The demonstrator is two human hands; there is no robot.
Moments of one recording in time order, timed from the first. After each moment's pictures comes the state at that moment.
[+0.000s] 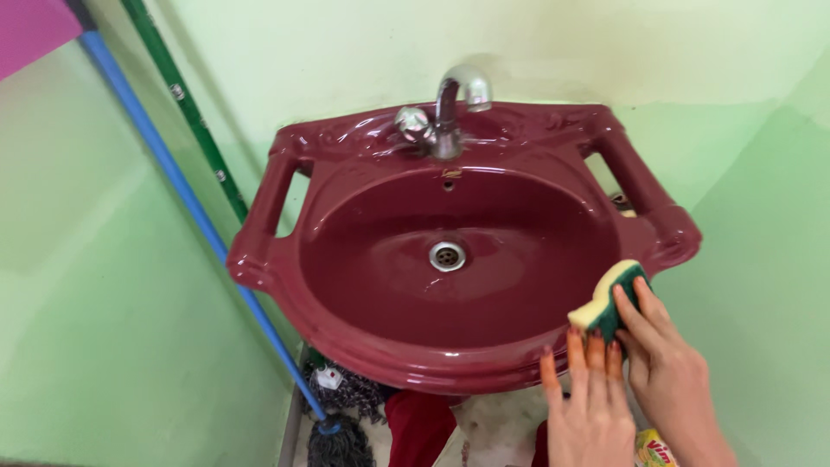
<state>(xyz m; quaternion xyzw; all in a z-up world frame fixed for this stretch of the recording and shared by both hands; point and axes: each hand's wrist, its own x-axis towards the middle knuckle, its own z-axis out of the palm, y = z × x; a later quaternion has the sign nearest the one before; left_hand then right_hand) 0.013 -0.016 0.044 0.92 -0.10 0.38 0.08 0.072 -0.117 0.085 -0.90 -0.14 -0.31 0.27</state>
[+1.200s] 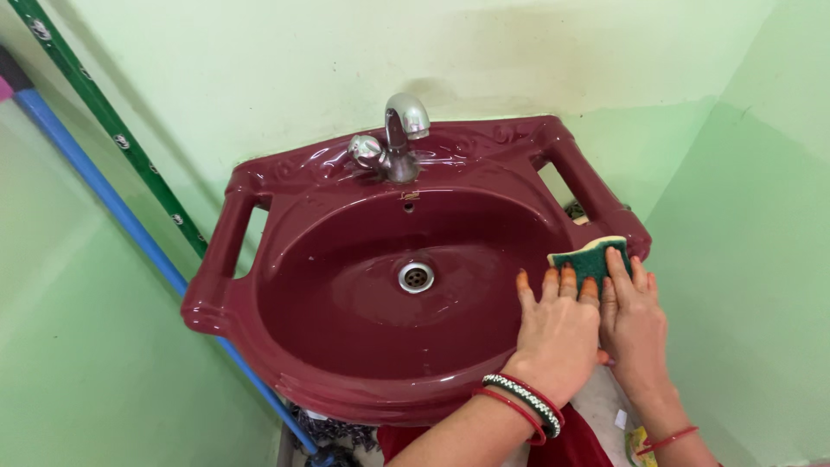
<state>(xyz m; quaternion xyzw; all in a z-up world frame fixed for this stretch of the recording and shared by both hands) 0.116 -0.010 0.137 0.96 -0.24 0.10 0.14 0.157 -0.152 0.052 -0.89 -0.05 -0.38 0.23</state>
